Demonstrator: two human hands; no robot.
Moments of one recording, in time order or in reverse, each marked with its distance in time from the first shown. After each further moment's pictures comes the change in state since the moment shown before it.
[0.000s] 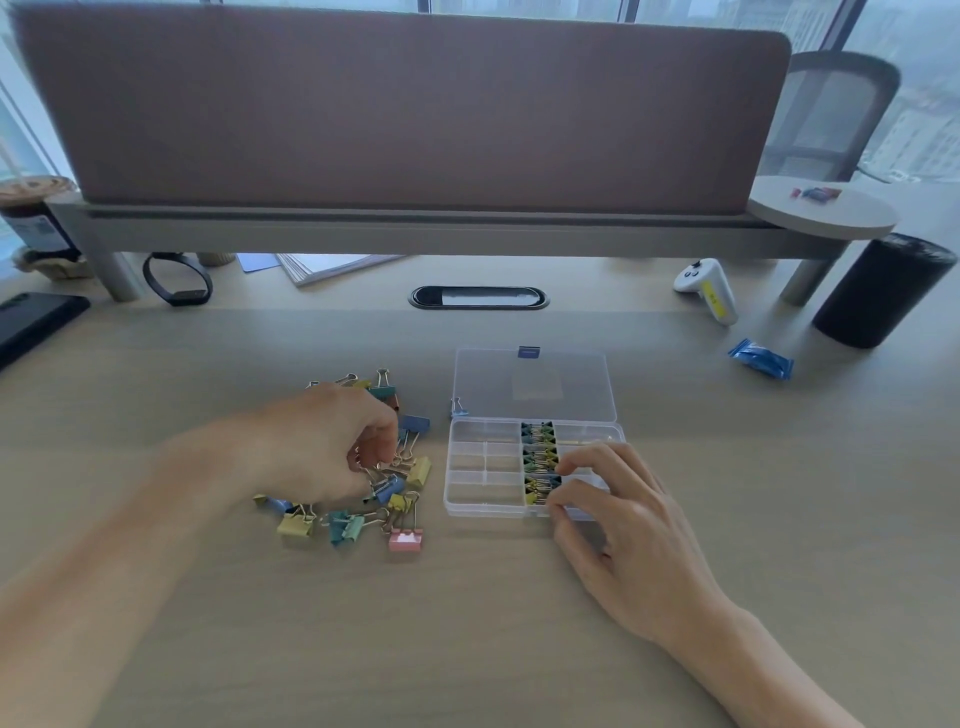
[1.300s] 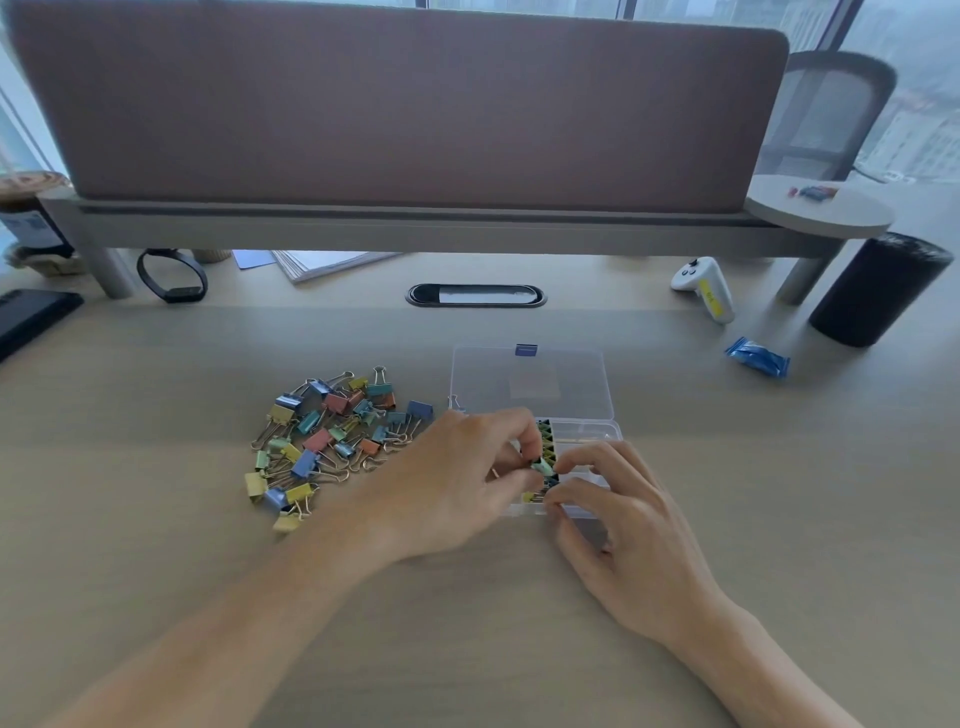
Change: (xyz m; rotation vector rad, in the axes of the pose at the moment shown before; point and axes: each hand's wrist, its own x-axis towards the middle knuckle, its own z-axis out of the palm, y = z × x) left_hand 0.017 0.092 0.042 -0.491 0.230 0.254; right_hand 0.001 0.000 0.000 0.070 0.027 0.017
